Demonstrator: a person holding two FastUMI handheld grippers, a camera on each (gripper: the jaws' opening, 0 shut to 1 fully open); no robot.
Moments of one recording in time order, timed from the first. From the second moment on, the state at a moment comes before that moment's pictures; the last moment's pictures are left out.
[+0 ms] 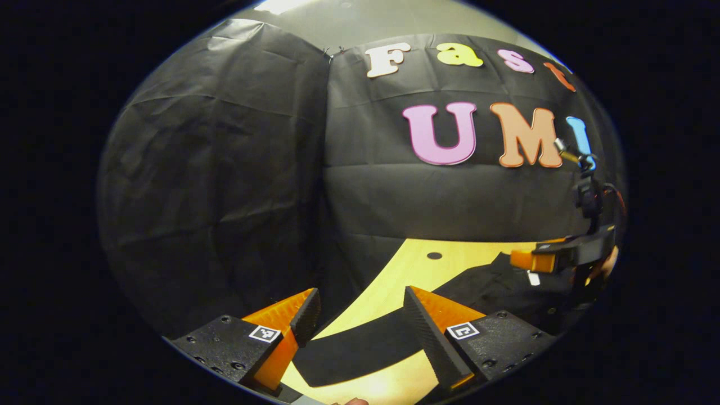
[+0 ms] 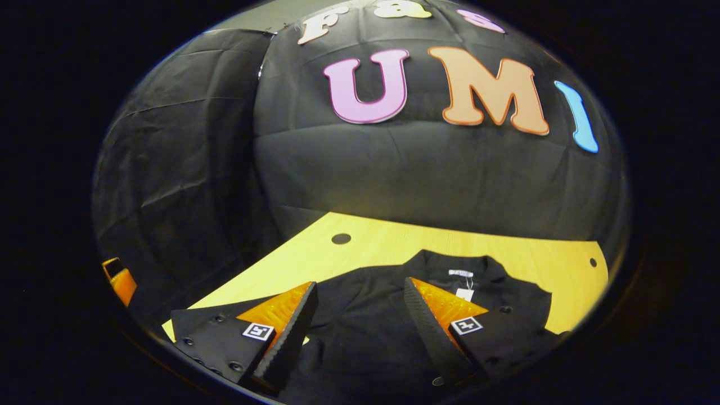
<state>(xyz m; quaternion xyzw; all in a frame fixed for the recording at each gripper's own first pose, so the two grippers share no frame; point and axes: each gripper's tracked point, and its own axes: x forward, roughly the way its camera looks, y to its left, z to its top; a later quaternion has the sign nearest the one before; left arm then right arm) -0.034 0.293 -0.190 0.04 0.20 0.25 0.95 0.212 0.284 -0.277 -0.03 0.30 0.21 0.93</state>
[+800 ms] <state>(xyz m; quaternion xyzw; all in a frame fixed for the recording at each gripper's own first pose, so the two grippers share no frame) -0.087 0.367 -0.336 -0.05 0.34 0.33 0.88 0.183 0.234 -0.248 -0.07 0.28 0.18 0.94</state>
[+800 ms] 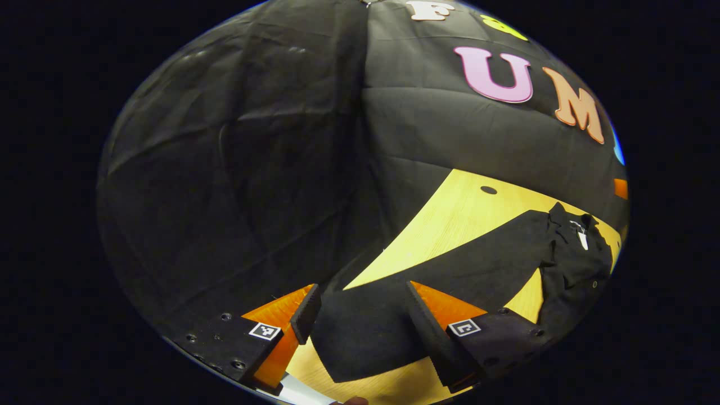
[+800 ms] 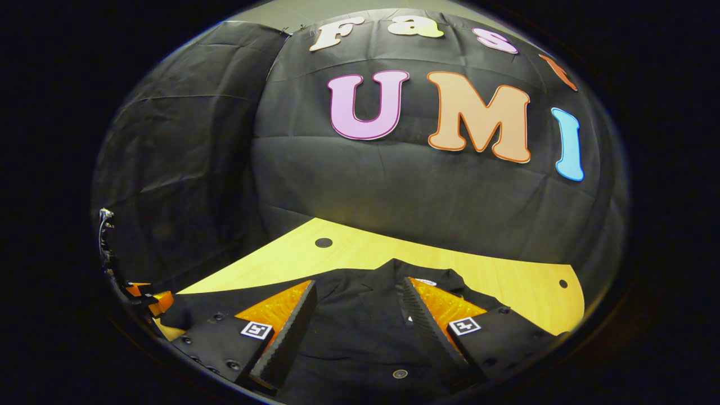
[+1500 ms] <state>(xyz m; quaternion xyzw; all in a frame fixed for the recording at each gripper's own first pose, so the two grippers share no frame) -0.103 0.345 -0.380 -0.04 0.41 0.27 0.87 0.171 0.217 -0.238 -0.08 0.28 0.18 0.94</state>
